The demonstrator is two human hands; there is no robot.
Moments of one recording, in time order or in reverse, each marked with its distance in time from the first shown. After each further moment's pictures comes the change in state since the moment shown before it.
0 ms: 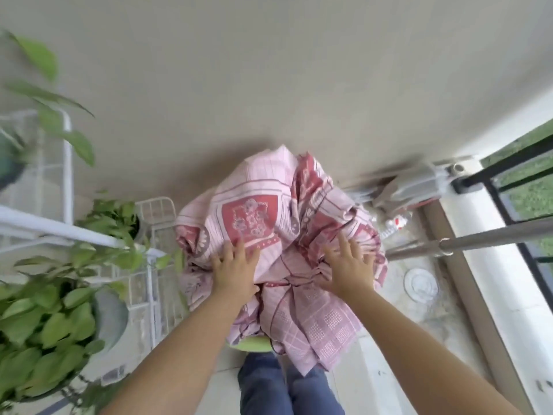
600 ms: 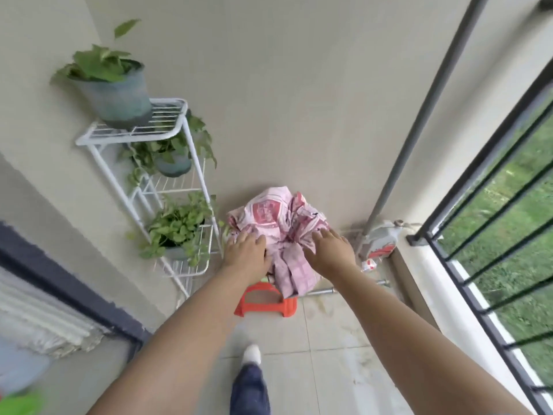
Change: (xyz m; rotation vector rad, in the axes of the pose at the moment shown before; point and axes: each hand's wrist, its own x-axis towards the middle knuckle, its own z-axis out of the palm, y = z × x) left_hand -0.445 0.089 -0.025 -0.156 0.493 -0.066; right_hand -0.413 0.020 -0.034 0.131 0.469 -0.222
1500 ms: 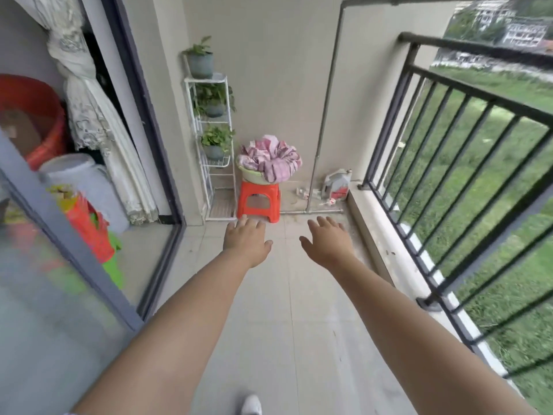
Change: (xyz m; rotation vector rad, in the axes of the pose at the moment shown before) left_hand -0.830 0.241 0.099 0.026 0.098 -0.055; right_hand -0.870 0.033 0.057 -0.105 0.125 -0.106
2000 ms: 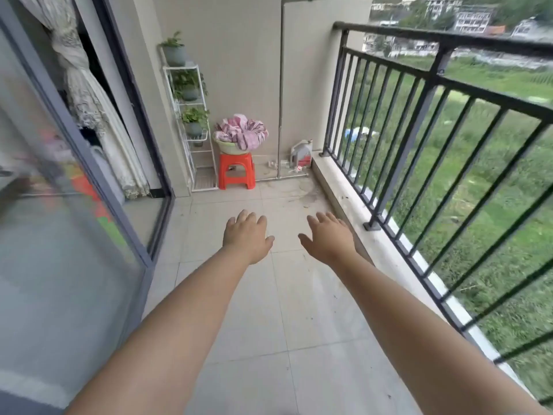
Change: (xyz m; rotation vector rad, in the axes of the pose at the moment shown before) left_hand -0.414 0.107 0.023 0.027 0.045 0.140; right_hand -0.451 -0.019 -0.004 0.007 0.048 0.098
